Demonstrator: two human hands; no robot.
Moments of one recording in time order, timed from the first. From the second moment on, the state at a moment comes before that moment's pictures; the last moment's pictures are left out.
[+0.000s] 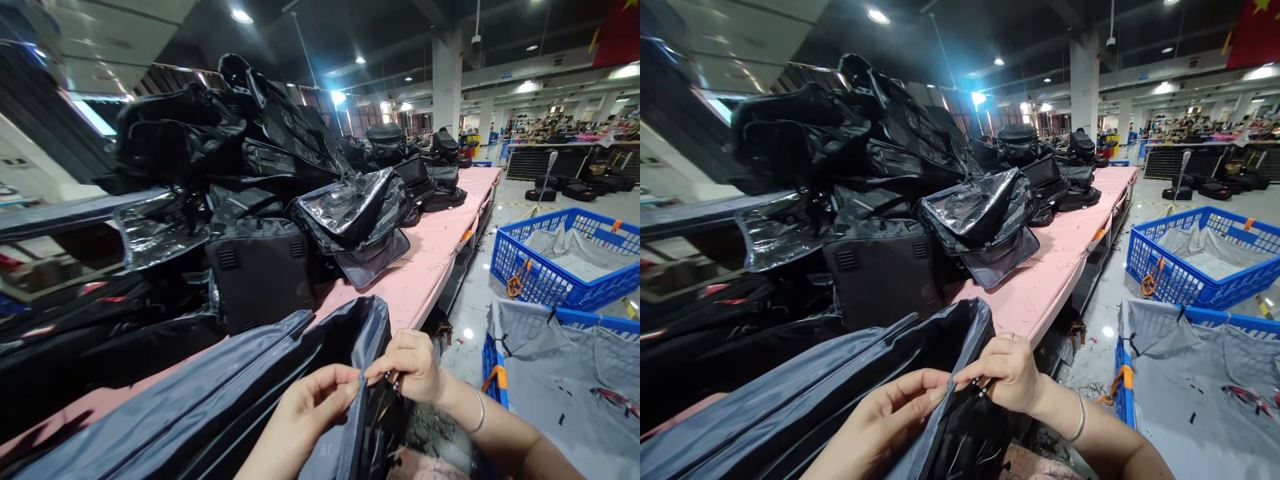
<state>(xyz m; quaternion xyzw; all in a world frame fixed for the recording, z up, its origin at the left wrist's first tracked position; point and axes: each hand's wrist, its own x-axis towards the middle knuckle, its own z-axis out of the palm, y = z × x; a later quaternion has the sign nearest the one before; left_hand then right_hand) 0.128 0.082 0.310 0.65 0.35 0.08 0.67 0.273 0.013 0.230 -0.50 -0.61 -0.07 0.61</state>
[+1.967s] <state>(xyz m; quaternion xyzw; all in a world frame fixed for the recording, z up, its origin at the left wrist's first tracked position) 0.125 0.097 0.315 0.81 0.32 0.18 0.46 0.256 -0.005 0.222 -0.61 -0.51 -0.11 0.60</state>
